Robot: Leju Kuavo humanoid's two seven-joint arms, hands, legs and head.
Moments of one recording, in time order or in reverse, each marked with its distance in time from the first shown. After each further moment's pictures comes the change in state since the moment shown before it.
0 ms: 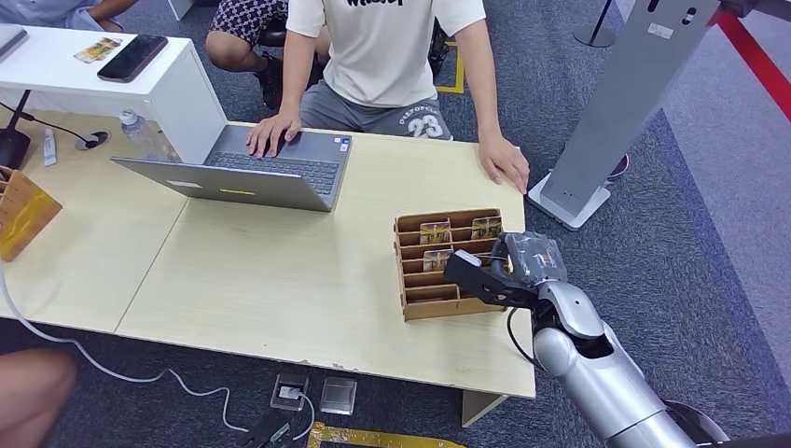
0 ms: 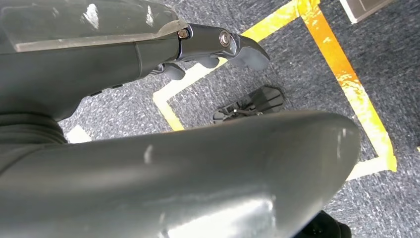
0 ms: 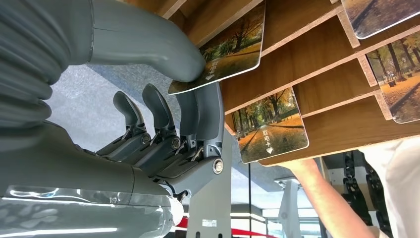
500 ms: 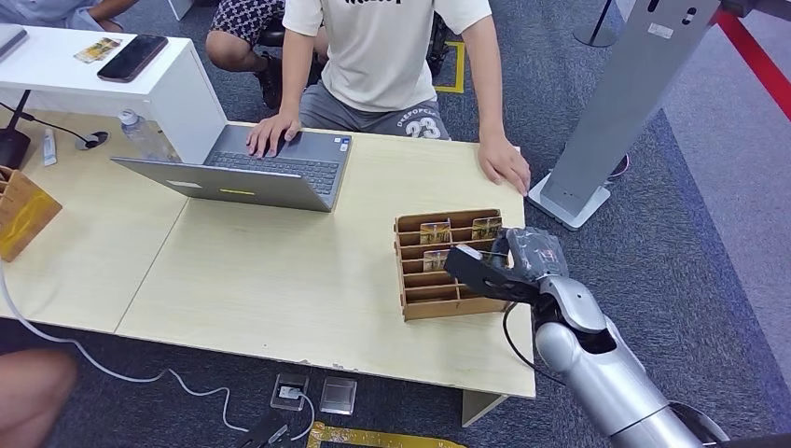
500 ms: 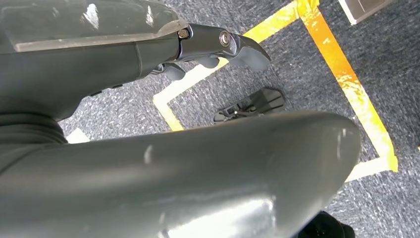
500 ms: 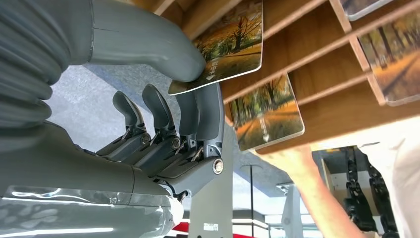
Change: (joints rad) left arm 0.006 0.008 0.000 0.000 0.003 -0.005 -0.013; right arm -0.017 -0.008 -0.001 -0.038 -0.037 0.051 0.039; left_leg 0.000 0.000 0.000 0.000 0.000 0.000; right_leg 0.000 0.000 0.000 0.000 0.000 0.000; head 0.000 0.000
